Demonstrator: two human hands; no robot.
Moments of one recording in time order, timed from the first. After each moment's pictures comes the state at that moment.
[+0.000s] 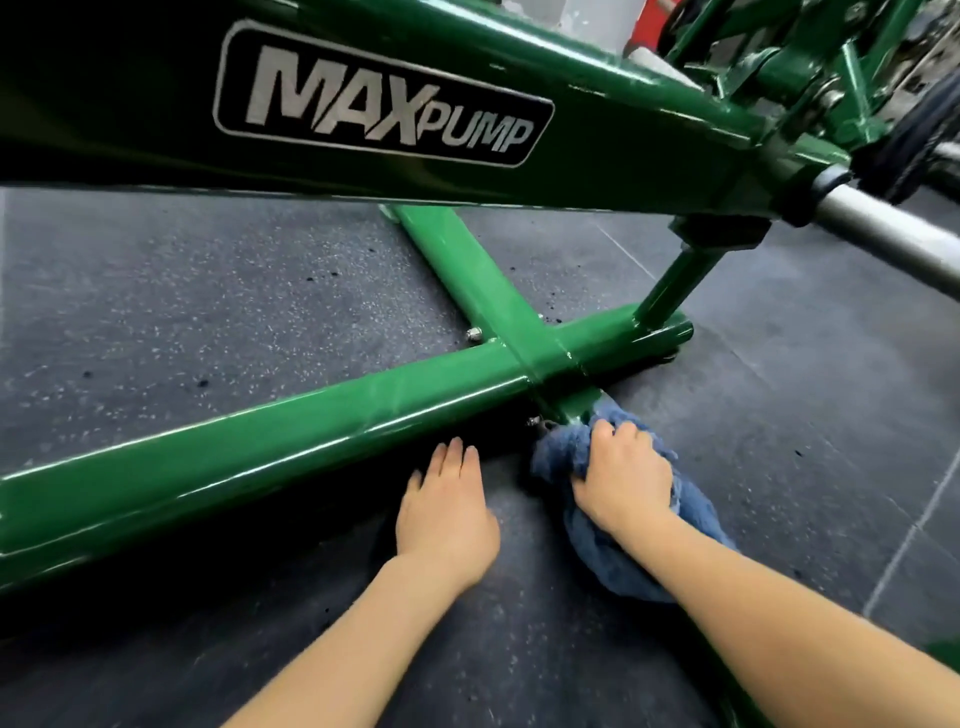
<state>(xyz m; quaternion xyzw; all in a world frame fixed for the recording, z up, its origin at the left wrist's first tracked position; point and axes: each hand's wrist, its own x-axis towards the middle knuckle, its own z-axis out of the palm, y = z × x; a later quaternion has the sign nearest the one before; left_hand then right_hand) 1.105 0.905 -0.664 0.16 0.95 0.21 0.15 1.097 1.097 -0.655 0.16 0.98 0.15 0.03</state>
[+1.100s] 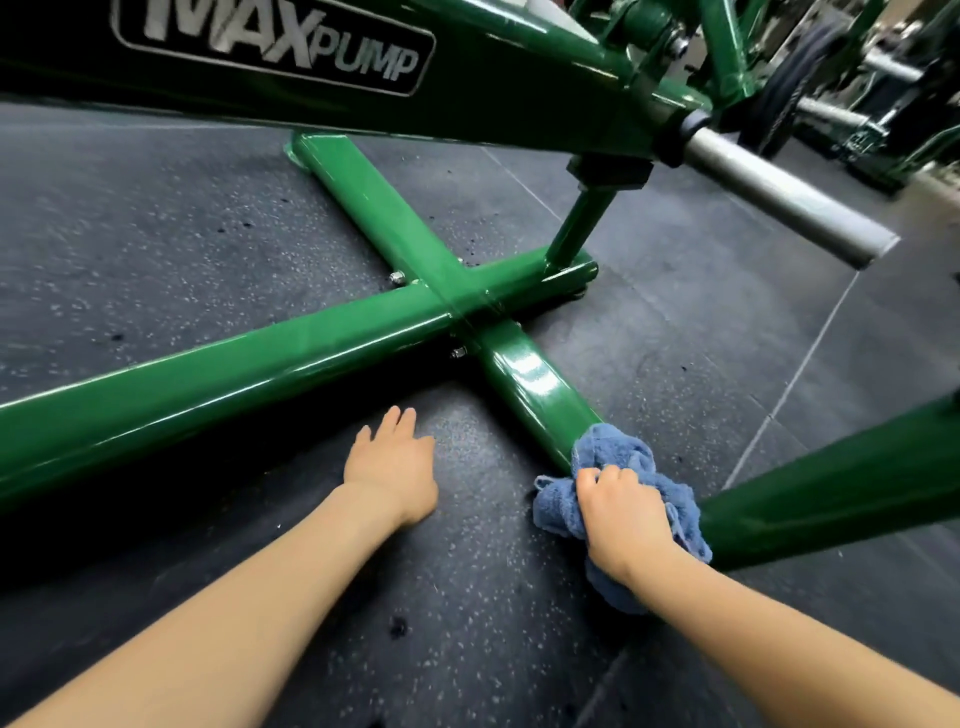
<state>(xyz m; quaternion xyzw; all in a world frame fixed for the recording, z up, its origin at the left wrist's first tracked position) 1.136 0.902 -0.662 0.27 0.93 0.07 0.23 1.254 1.114 -0.639 0.14 0.94 0.26 0.20</state>
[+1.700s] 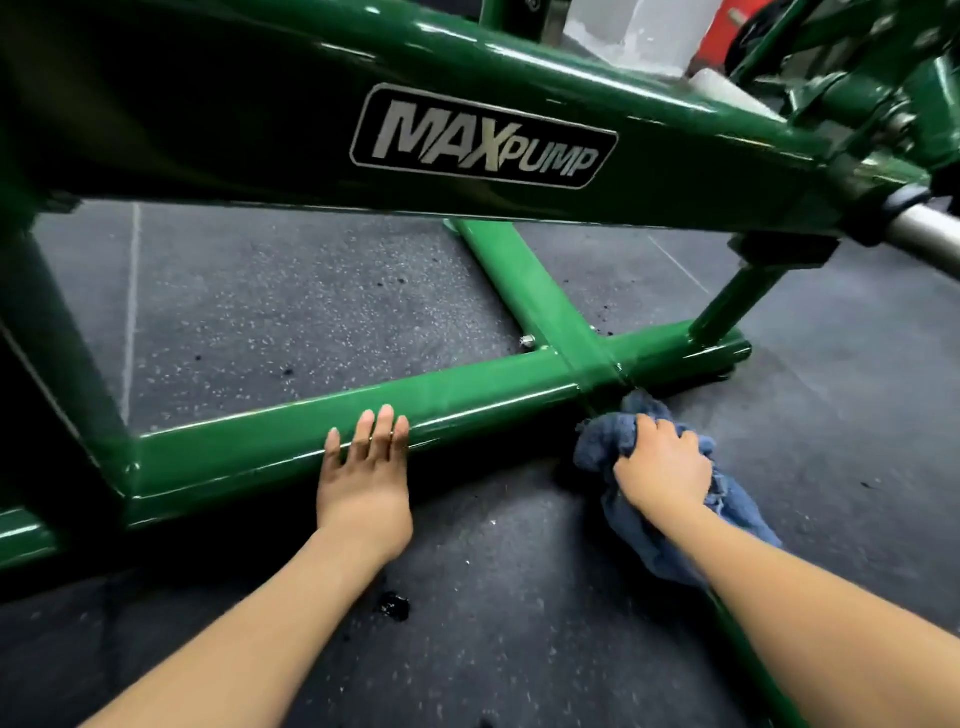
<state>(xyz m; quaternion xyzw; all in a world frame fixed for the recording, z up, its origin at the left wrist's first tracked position) 1.100 0.807 -0.665 0.04 0.99 0.01 0.14 1.085 1.094 -0.653 0.21 0.97 0.05 0.02</state>
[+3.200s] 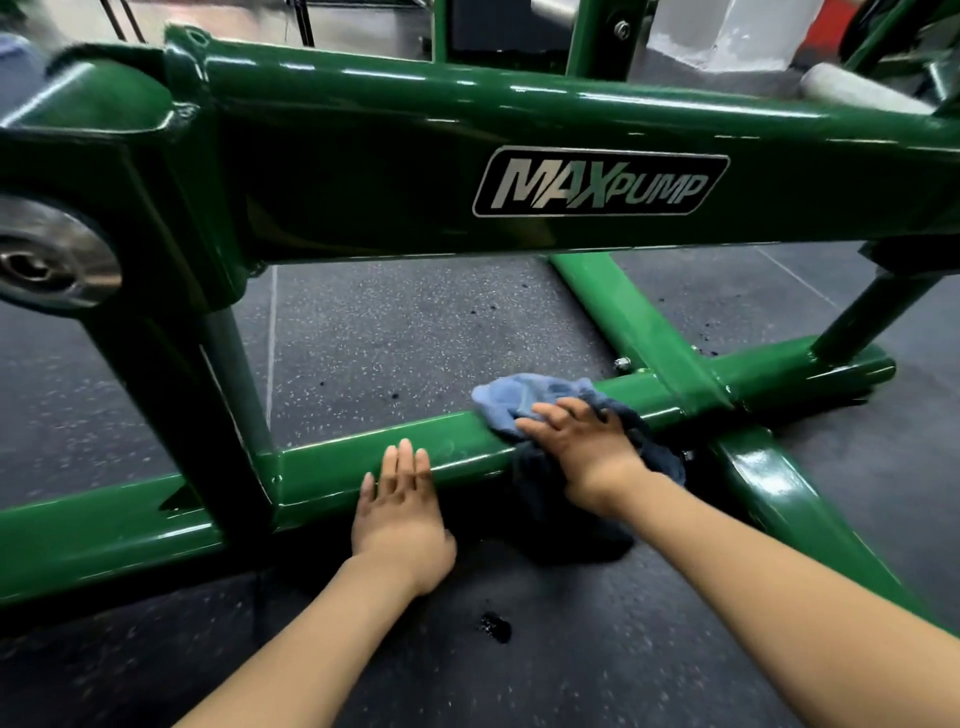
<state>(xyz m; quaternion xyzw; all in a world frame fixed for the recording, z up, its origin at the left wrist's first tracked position) 1.113 0.747 -0.654 -0.02 0.98 0.03 0.19 1.038 0.950 -0.640 -0.20 0.97 0.10 0.12</state>
